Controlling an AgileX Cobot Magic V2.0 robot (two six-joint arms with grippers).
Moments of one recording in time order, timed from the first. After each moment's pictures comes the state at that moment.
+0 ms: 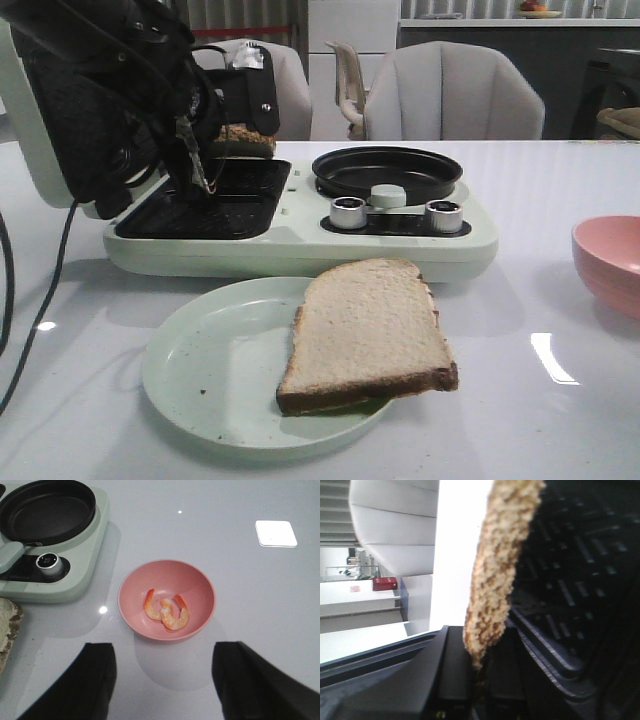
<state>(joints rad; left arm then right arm) -0.50 2.12 -1.45 1.80 0.51 -0.64 -0.06 0.58 -0.56 0.03 0.59 0.00</state>
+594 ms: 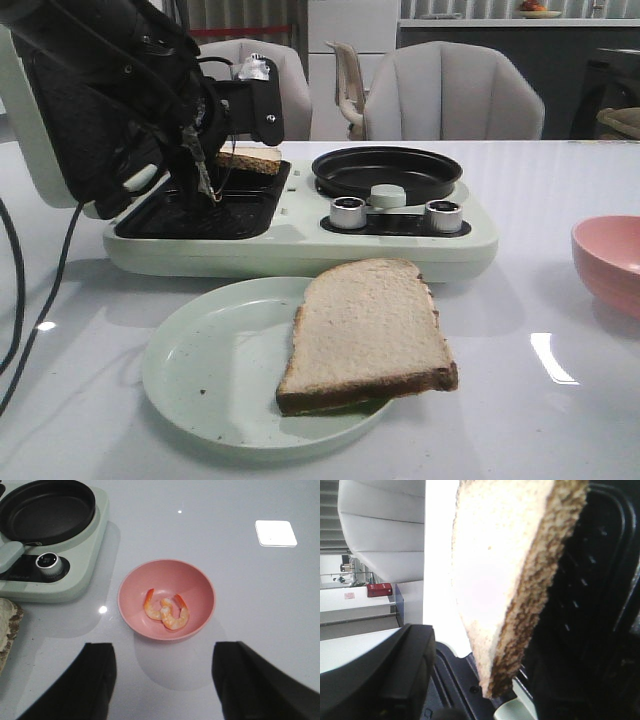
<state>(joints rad) -0.50 2.13 -1.46 1.80 0.51 -0.64 -0.06 0.58 -0.56 0.03 0.59 0.00</state>
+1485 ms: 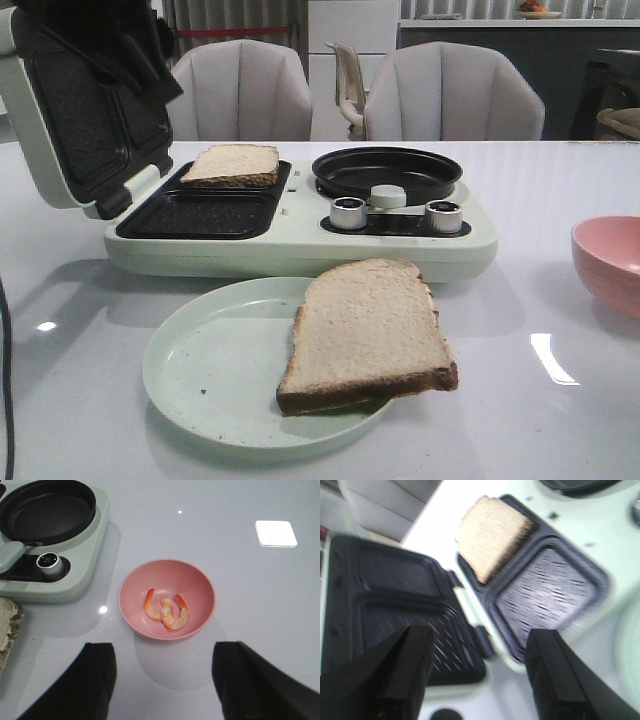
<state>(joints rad) -0.90 1.37 -1.00 1.09 0.80 -0.67 -0.06 0.58 -0.56 0.03 0.59 0.00</state>
